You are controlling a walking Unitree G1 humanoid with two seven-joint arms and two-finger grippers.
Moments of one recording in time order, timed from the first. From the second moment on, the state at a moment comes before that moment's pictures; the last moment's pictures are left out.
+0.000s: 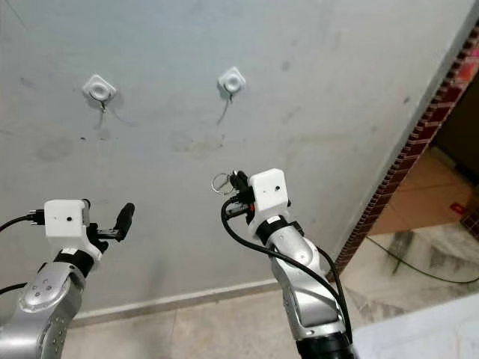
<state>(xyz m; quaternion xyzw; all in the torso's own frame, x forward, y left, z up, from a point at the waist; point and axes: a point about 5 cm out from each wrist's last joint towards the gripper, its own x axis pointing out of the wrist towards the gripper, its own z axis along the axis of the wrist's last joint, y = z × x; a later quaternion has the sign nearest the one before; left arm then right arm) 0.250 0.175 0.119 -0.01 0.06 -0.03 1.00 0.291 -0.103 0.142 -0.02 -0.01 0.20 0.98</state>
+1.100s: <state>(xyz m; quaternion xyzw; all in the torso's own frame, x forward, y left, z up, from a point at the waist) 0.255 0.166 0.128 -0.04 0.03 -0.09 0.99 0.300 -0.105 0.158 -0.02 -0.05 0.17 0.98</state>
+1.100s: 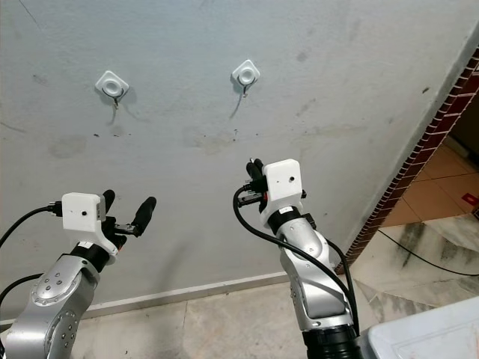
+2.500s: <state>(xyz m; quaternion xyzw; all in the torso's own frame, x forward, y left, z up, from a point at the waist) 0.252 0.162 0.126 -0.04 0.04 -0.11 0.99 0.281 -0.125 0.136 -0.05 -0.01 0.16 0.99</state>
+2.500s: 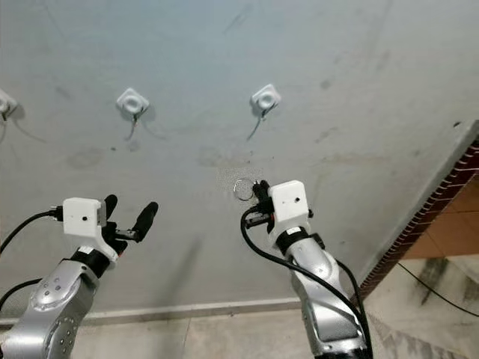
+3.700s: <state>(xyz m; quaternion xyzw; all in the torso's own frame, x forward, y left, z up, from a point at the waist) 0.233 0.148 0.137 0.08 -0.01 -0.17 0.98 0.278 -0.122 0.146 -0.06 -0.02 0.23 0.97</state>
